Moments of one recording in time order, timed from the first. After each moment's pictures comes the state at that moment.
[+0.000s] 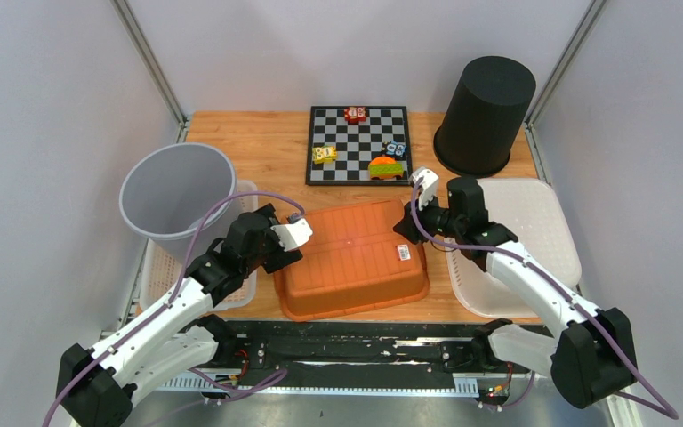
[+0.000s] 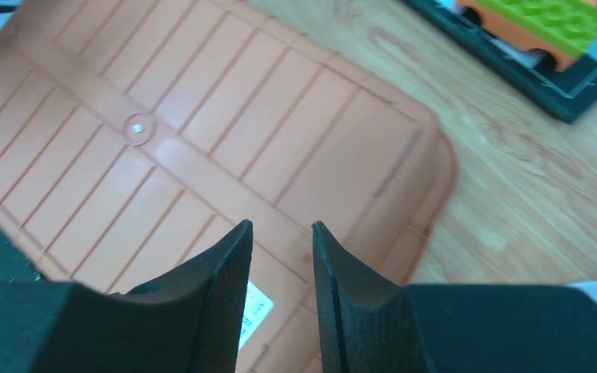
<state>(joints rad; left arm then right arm) -0.60 0.82 0.55 -0.34 -0.18 0.66 0.39 1.10 0.72 -0.15 -0.47 -0.09</state>
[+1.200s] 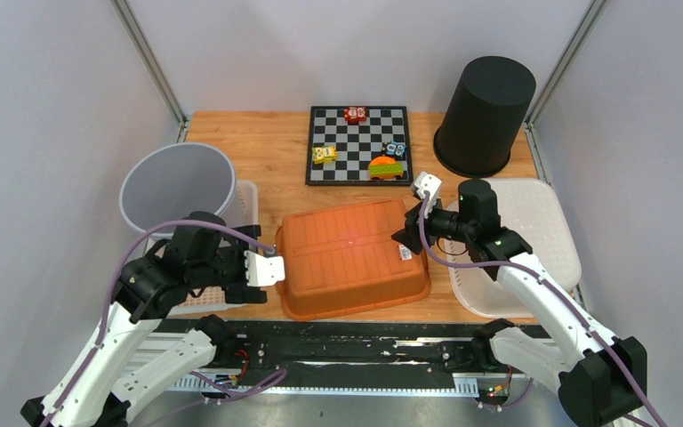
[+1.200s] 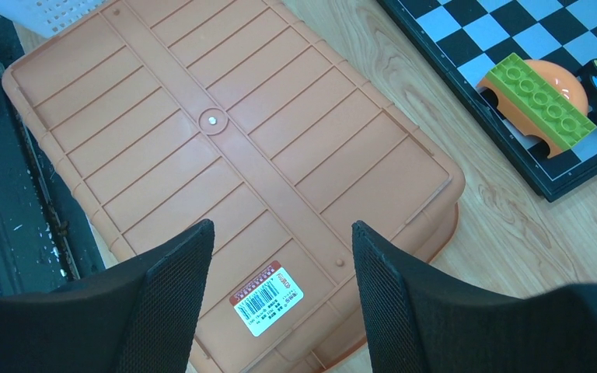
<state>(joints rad) -0.60 0.67 1.05 -1.17 0.24 0.90 0.40 0.97 0.73 -0.23 -0.61 -0.27</state>
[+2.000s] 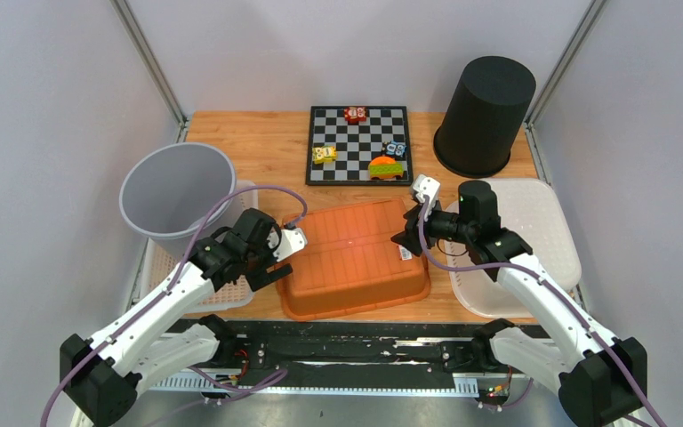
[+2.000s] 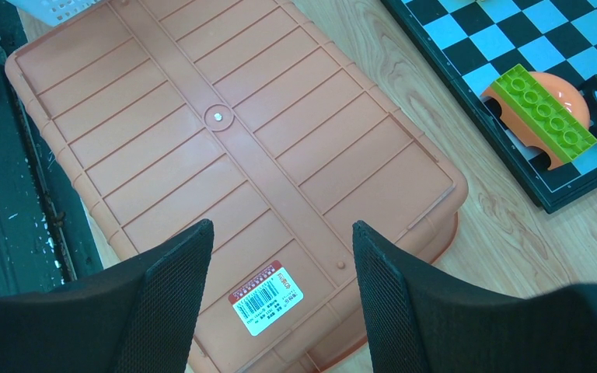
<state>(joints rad) -0.60 0.90 0.73 -0.85 -0.15 0.57 0.40 0.97 0.72 -0.22 -0.64 -0.32</state>
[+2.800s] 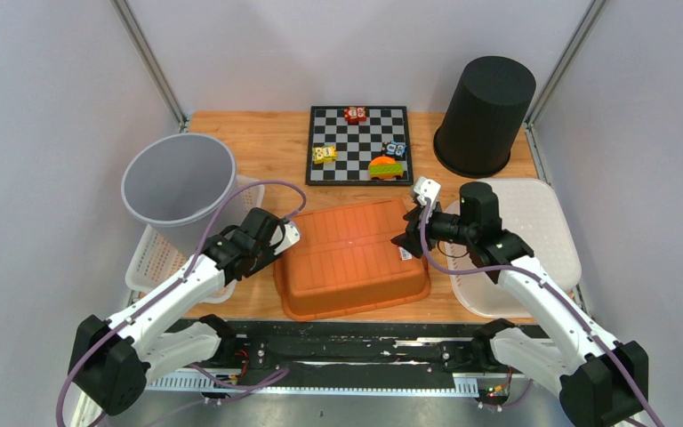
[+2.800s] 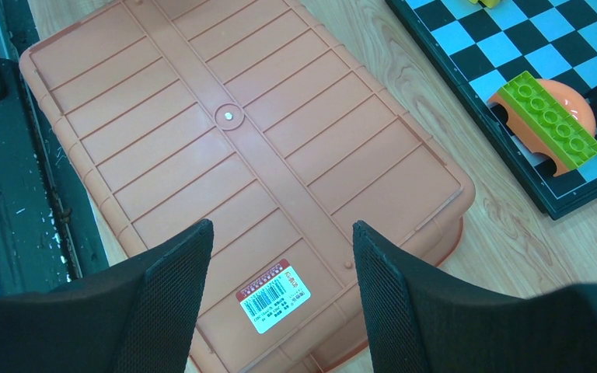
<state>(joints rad) -0.55 1.01 0.66 -0.72 -0.38 0.52 0.40 0.95 0.71 -0.22 -0.66 -0.32</state>
